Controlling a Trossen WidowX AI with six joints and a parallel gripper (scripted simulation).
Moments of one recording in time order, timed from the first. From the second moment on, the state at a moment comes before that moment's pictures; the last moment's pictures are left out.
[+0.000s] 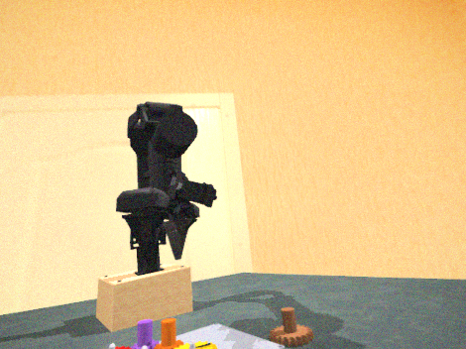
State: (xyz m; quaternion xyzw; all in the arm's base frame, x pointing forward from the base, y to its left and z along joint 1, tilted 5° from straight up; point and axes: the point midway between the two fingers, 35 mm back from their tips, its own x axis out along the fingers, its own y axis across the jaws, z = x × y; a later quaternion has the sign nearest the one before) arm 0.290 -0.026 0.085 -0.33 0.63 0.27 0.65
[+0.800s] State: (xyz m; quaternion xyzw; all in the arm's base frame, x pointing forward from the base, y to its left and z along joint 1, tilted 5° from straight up) arm 0.236 0.203 0.100 -0.32 0.63 0.28 0.65
